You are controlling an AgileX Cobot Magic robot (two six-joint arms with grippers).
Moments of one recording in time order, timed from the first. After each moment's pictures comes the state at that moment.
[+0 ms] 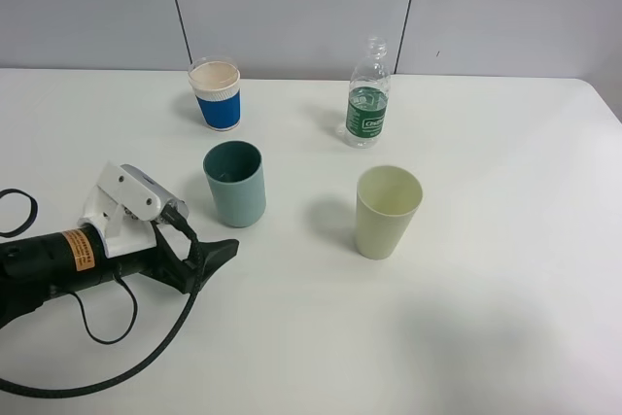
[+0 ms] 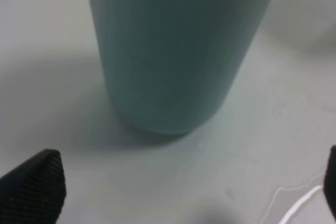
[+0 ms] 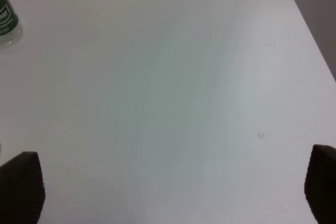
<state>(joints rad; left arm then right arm) -0.40 1.94 -0.18 0.33 -1.20 -0.10 -0.05 0.00 -0.49 -0.03 1.06 0.00</state>
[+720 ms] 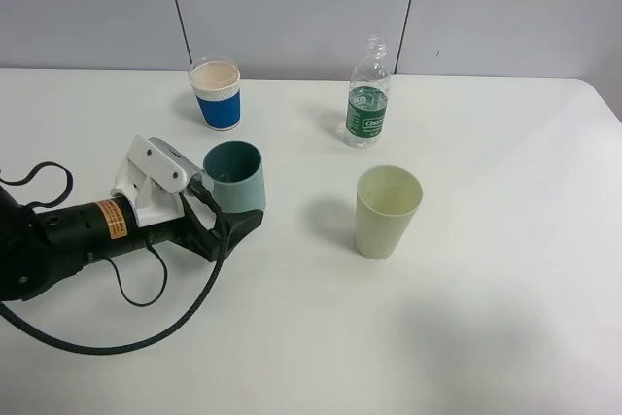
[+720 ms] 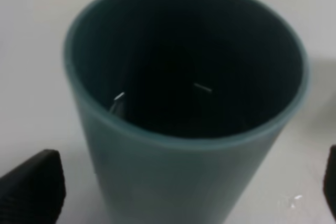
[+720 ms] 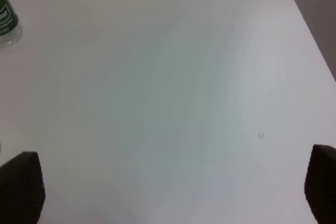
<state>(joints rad) -0.40 1.99 -0.34 0.39 -1.21 -0.10 -0.05 0.00 -0.49 -0.03 1.06 0.00</state>
